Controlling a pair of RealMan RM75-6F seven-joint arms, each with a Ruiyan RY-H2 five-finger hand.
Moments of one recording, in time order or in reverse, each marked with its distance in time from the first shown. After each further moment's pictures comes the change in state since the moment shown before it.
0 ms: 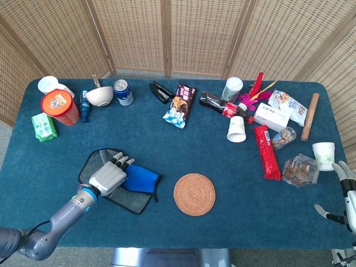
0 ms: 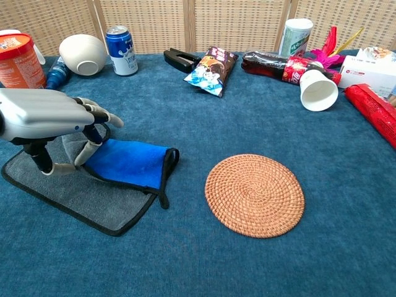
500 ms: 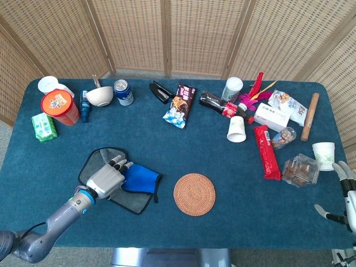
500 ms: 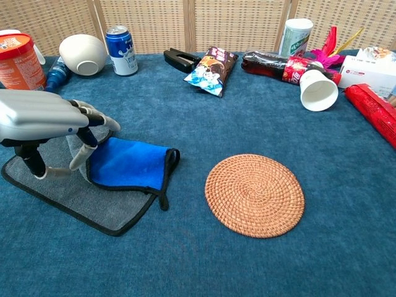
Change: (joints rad) left arm 0.016 0.039 -0.003 -0.024 0.025 -0.030 -0.019; right arm 0.000 0.000 -0.001 -0.001 -0.003 0.002 0.001
